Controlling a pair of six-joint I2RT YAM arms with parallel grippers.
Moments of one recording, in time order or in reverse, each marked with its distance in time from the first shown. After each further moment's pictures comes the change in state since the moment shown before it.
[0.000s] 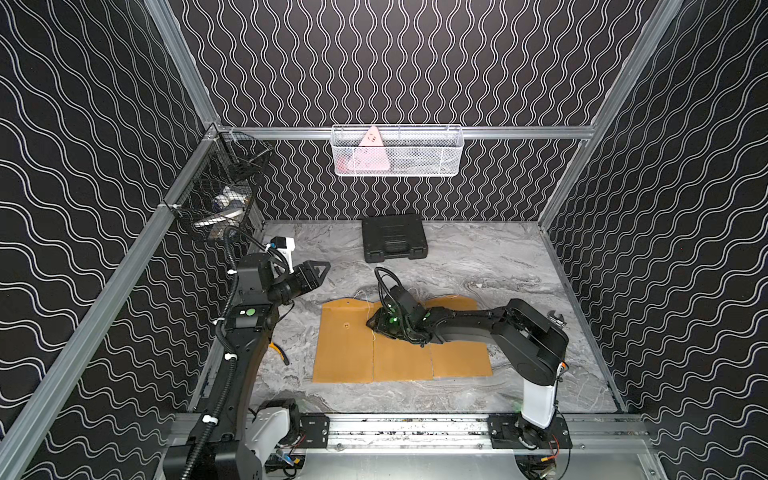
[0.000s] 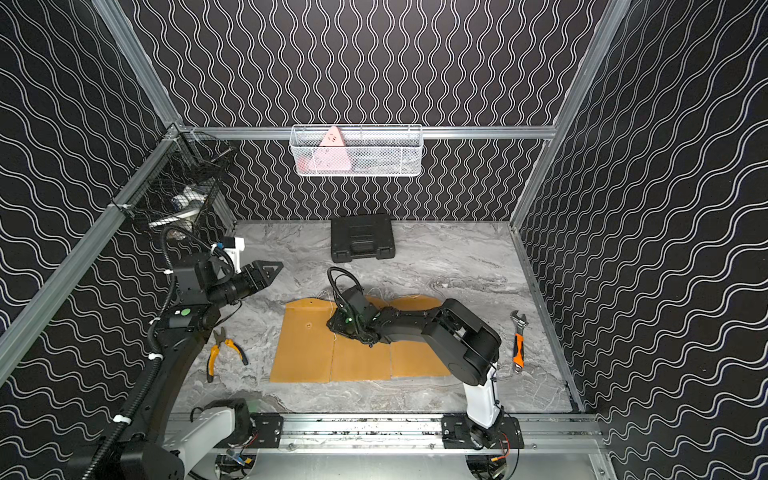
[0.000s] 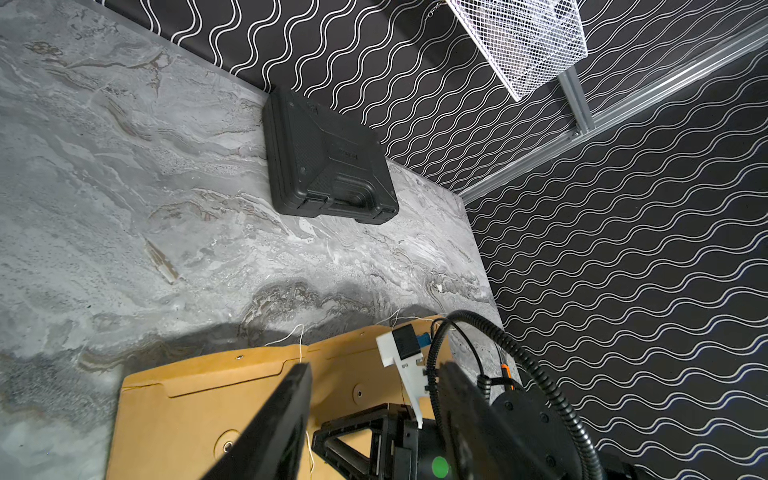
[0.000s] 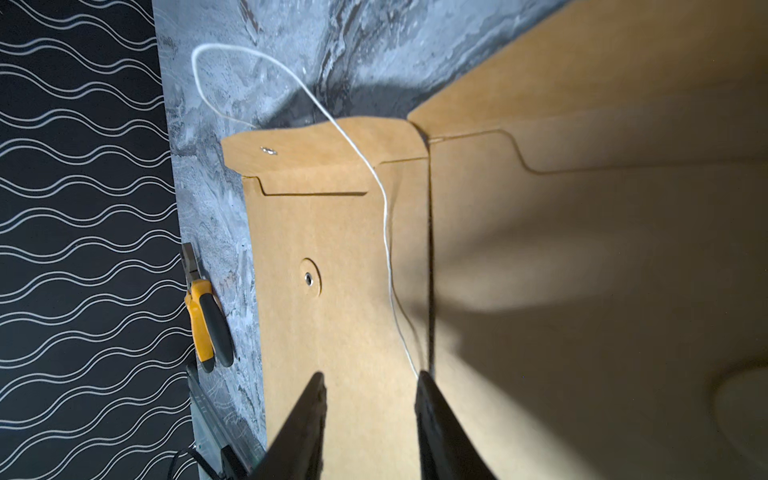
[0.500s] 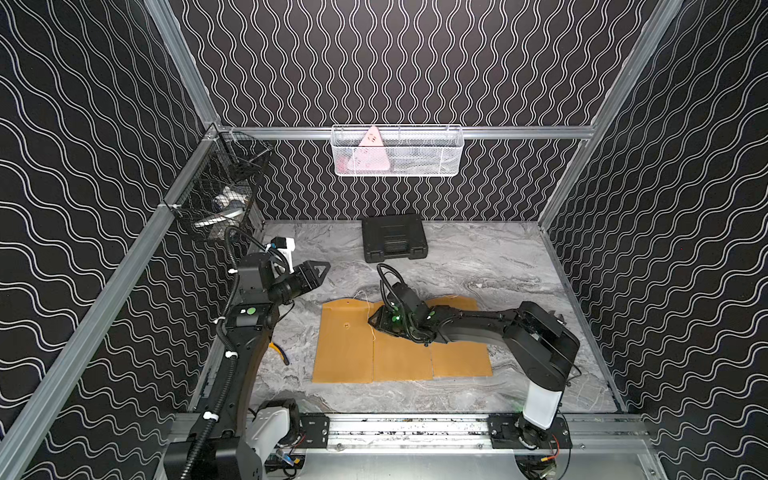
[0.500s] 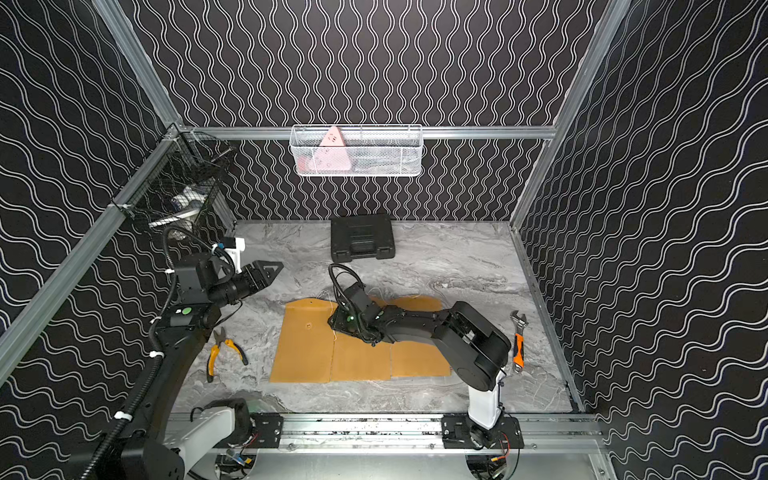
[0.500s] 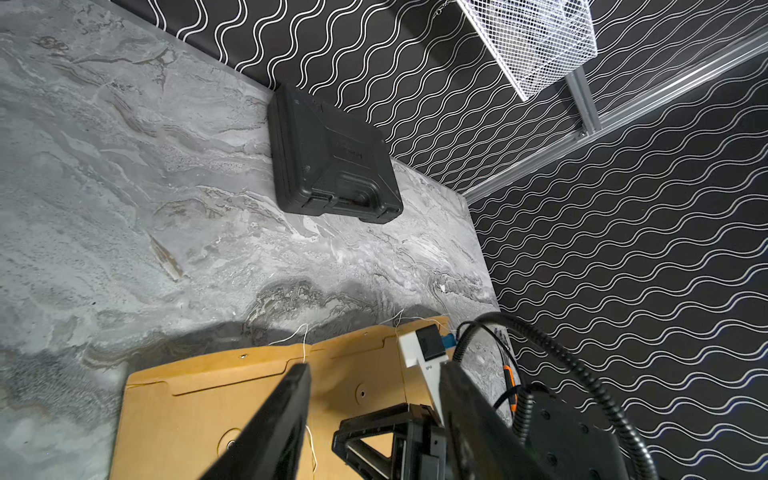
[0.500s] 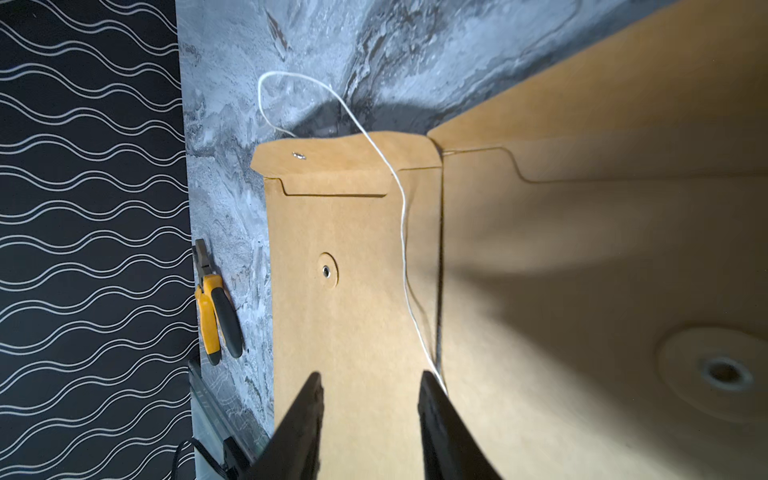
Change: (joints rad) left arm 0.000 0.021 -0.002 -0.001 -0.010 0.000; right arm -0.009 -0.076 -0.022 -0.042 0.028 -0.052
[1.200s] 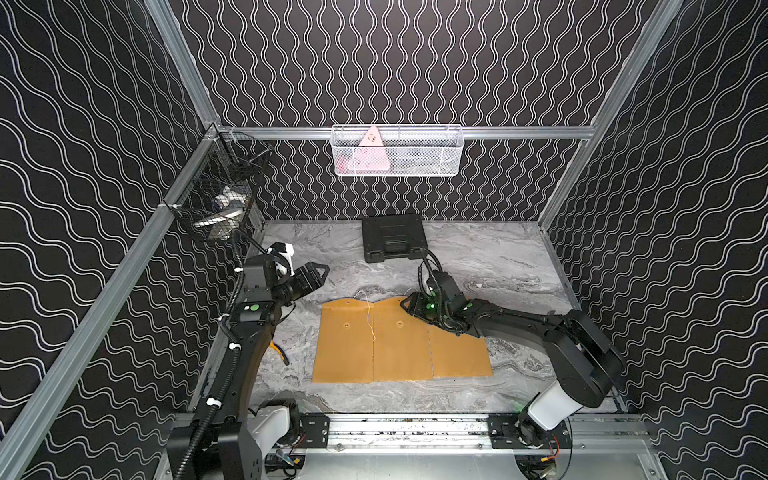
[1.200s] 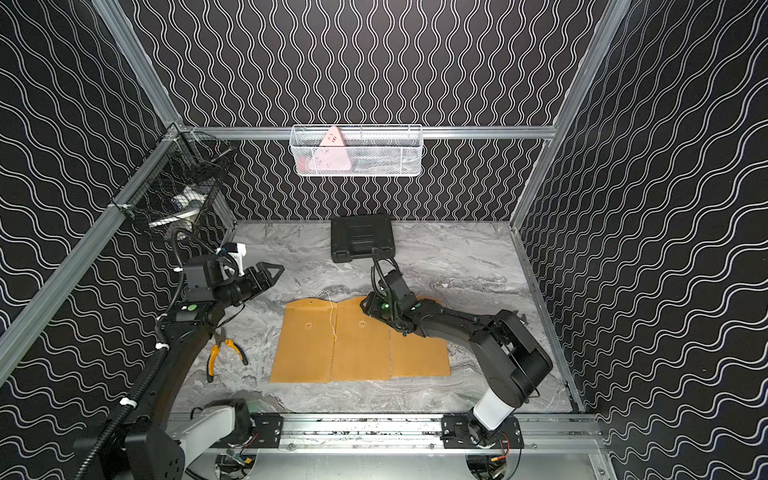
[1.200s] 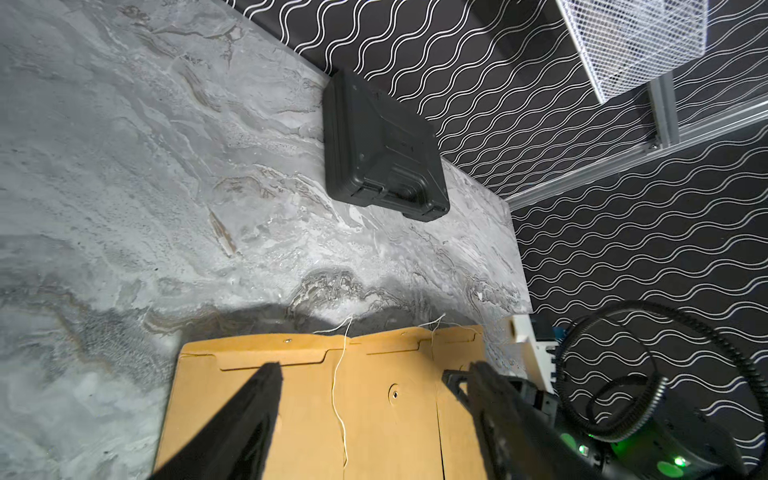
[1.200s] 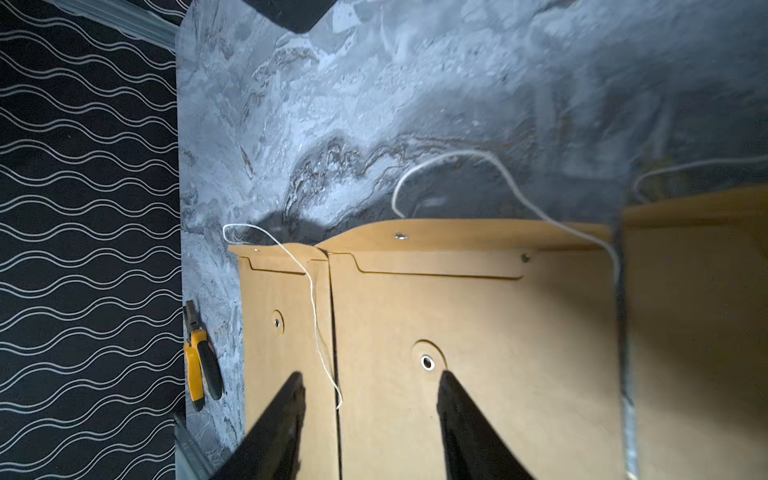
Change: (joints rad) left arm 0.000 0.043 -0.027 -0.030 -0.109 0.002; right arm -0.249 -0.239 -0.188 -0.037 -0.029 -0.111
